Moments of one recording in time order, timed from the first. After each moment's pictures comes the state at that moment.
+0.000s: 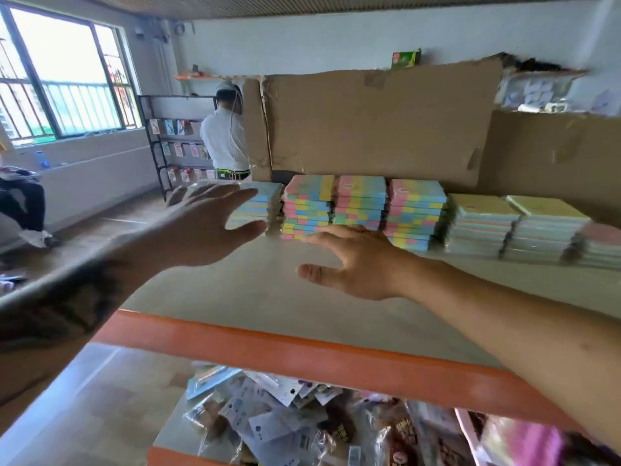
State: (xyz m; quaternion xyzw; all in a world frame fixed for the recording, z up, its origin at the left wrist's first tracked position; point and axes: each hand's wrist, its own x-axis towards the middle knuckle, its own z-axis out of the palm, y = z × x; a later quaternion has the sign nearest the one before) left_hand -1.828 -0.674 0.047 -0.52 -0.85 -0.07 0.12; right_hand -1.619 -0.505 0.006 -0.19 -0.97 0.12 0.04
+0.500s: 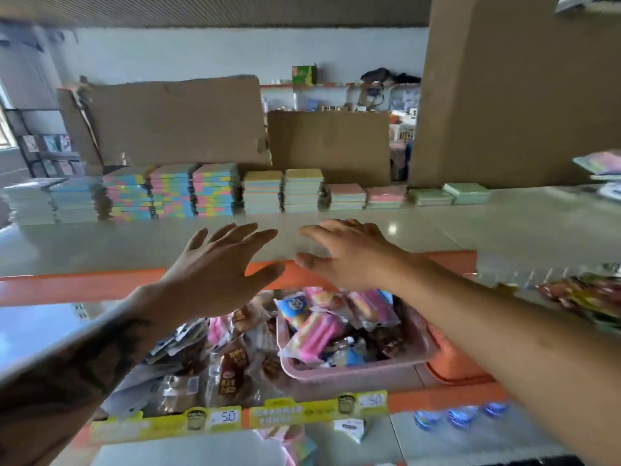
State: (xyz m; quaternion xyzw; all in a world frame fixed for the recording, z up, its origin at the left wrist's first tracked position) left_hand -1.469 -0.619 -0.010 -0.65 -0.75 -0.08 0.09; right_hand -1.275 -0.482 -0.009 -0.32 -0.94 0.04 0.11
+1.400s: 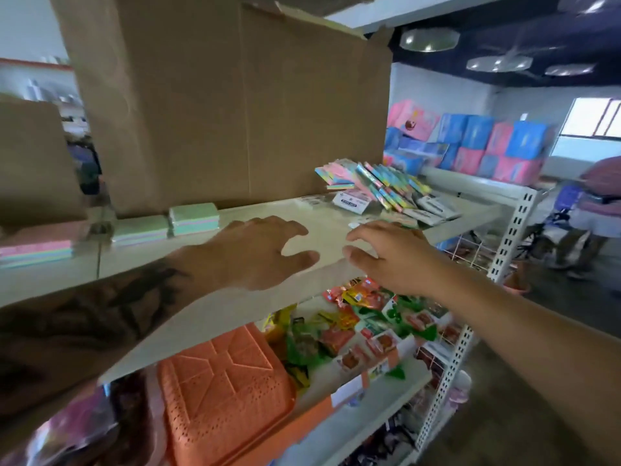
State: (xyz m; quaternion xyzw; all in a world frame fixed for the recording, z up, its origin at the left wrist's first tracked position) left_hand -1.047 -0.283 0.023 -0.84 -0.54 -0.08 0.00; right_hand -0.804 -0.285 0.005 -0.60 -0.79 -0.02 0.14
